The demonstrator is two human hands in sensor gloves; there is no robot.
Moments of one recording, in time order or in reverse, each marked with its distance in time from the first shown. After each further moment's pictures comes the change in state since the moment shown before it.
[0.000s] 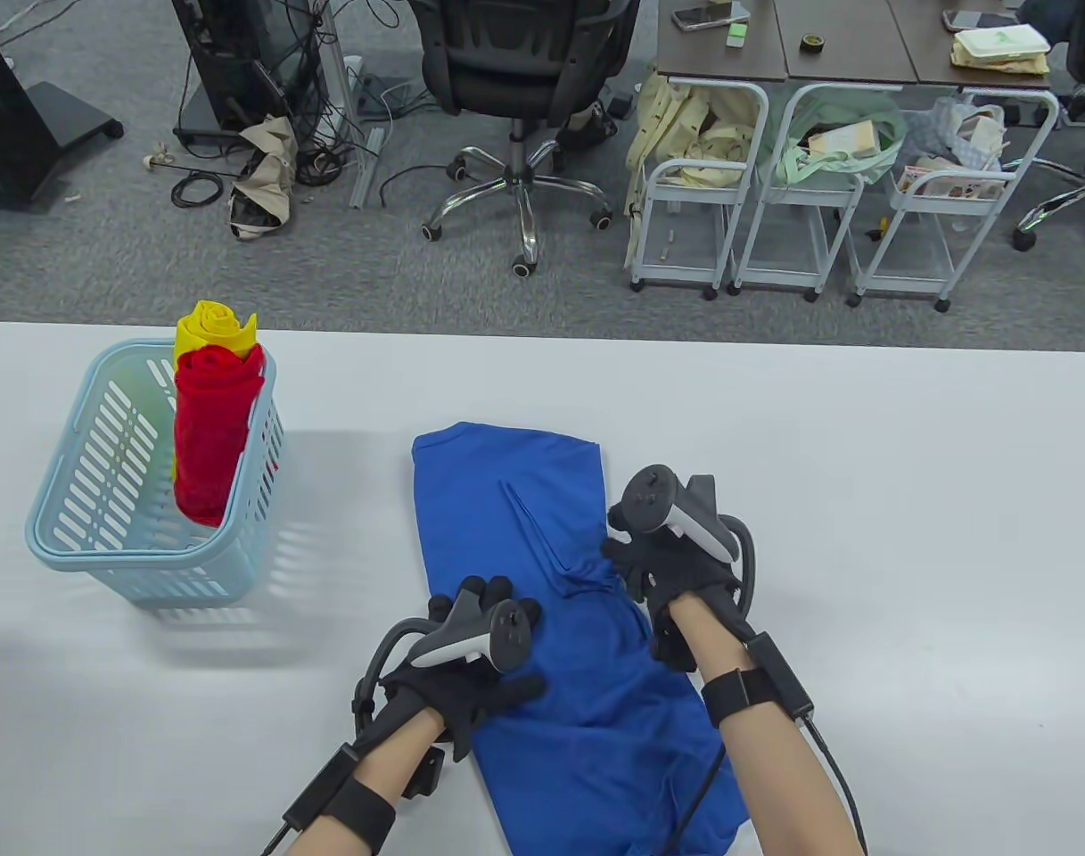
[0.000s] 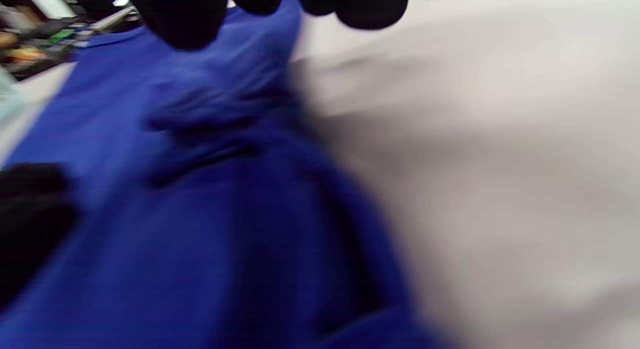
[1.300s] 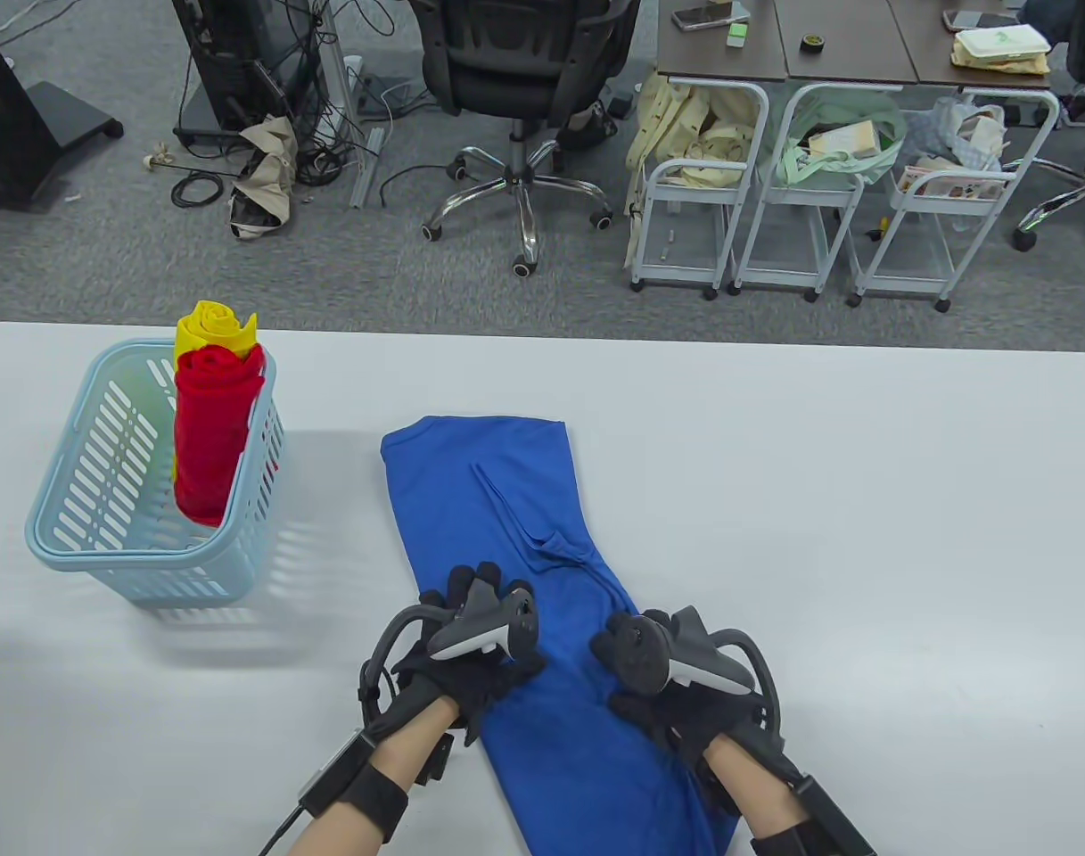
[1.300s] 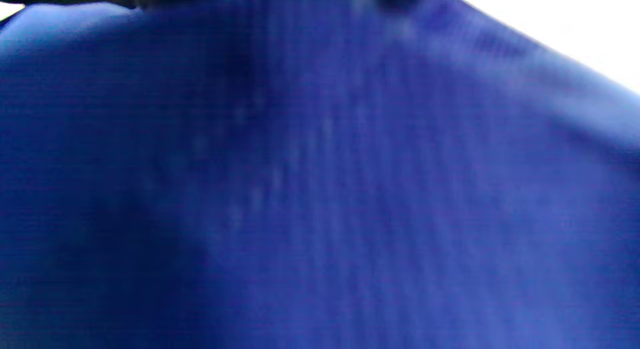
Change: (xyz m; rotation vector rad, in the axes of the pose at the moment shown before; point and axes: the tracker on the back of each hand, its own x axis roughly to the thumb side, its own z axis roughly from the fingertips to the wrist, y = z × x) left_hand 0.004 0.013 0.002 0.007 0.153 -0.048; right_hand 0.002 0.067 0.105 0.018 -0.120 0.394
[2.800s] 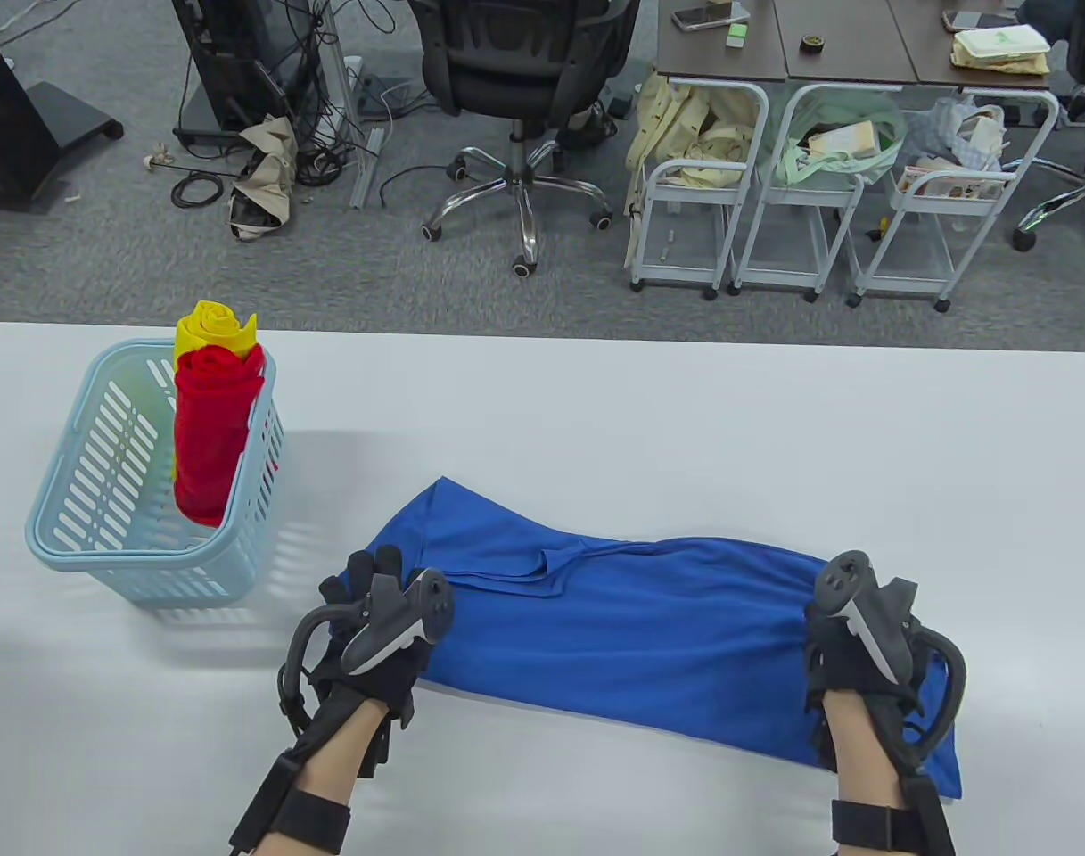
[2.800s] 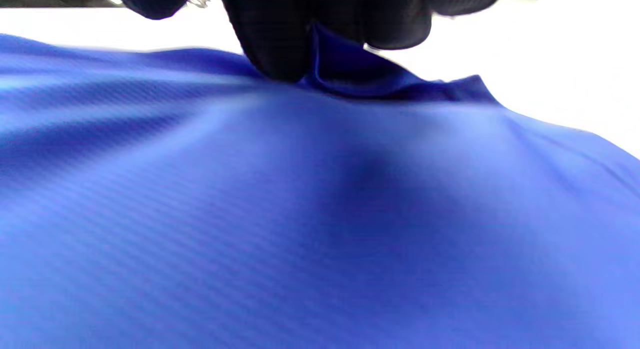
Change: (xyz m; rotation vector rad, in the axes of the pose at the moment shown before) left_hand -0.065 0.014 0.041 0.347 0.216 0.106; right_hand -0.150 -0.034 0.060 -0.247 0.783 -0.186
